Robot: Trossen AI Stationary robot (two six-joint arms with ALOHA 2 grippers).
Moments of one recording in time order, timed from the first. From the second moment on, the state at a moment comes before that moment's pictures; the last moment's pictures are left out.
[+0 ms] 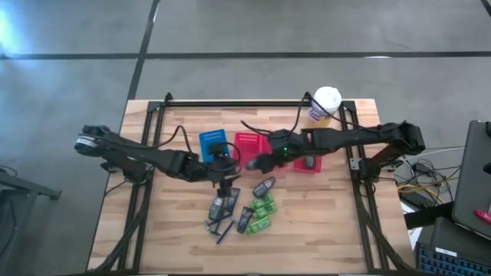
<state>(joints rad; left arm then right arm) -0.21 1.40 1.05 -0.37 -0.45 -0.12 -0.01 1.51 1.22 -0.52 -0.04 1.10</state>
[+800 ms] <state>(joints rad) -0.22 1.18 0.84 -0.47 -0.54 -0.36 0.06 1.39 1.02 -1.21 0.60 1.44</state>
